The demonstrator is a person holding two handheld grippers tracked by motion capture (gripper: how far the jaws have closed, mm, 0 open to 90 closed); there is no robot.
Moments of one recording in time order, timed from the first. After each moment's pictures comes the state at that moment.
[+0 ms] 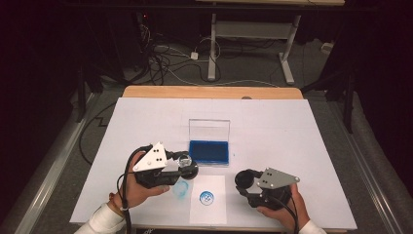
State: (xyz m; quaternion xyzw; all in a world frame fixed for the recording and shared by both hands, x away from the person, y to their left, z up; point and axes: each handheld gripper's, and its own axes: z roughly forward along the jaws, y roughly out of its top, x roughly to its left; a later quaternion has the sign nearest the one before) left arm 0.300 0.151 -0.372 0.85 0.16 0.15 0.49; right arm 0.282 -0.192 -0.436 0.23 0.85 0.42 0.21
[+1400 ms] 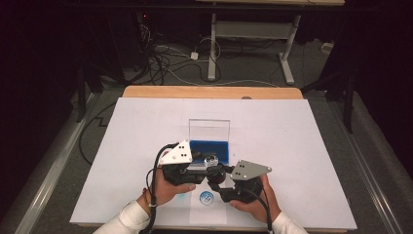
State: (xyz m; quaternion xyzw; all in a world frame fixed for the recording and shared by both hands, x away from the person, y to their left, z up) left arm 0.319 0.098 -0.390 0.82 0.14 0.07 0.55; right arm 0.297 -0.128 -0.429 0.21 0.84 0.47 0.15
